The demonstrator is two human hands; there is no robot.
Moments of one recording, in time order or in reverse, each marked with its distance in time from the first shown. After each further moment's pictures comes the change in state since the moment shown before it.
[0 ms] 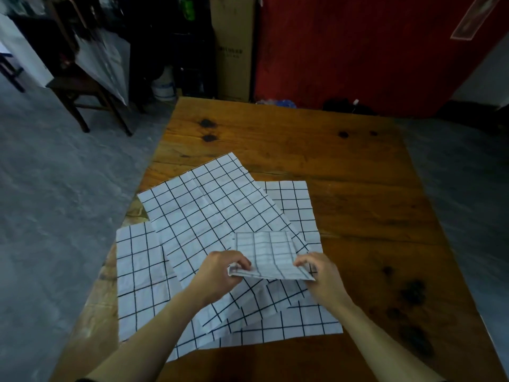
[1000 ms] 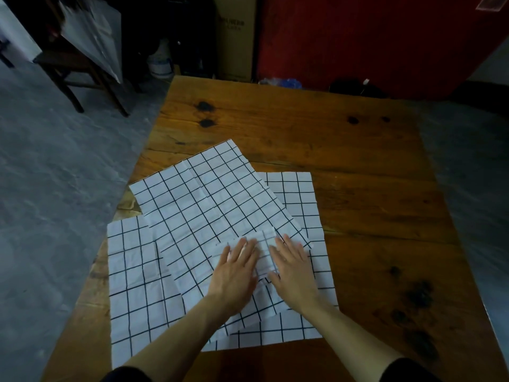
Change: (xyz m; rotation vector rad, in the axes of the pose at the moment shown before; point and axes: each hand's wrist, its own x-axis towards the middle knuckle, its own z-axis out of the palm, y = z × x) left_hand 0.022 -0.021 0.070 0.708 -0.146 -0.048; right_hand 0.033 -0.012 0.061 -0.553 -0.084 -0.166
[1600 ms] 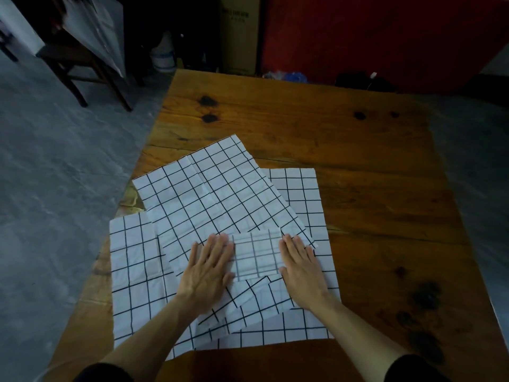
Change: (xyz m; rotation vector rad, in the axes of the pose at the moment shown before) left_hand -0.024 -0.071 0.026 0.104 0.010 -0.041; right_hand -0.001 0.022 0.011 -0.055 -0.174 0.031
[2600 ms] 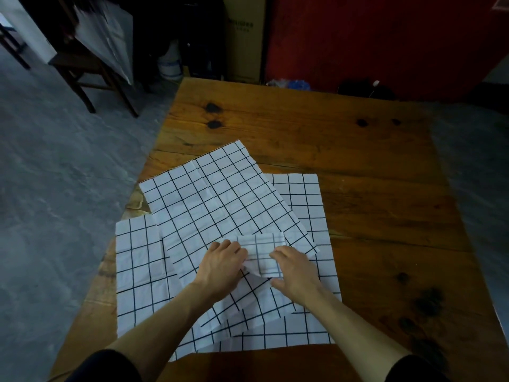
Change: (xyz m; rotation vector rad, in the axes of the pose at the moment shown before) left_hand 0.026 0.025 -0.051 -0.050 0.087 0.079; right_hand 0.017 -0.018 -0.020 0.108 0.028 -0.107
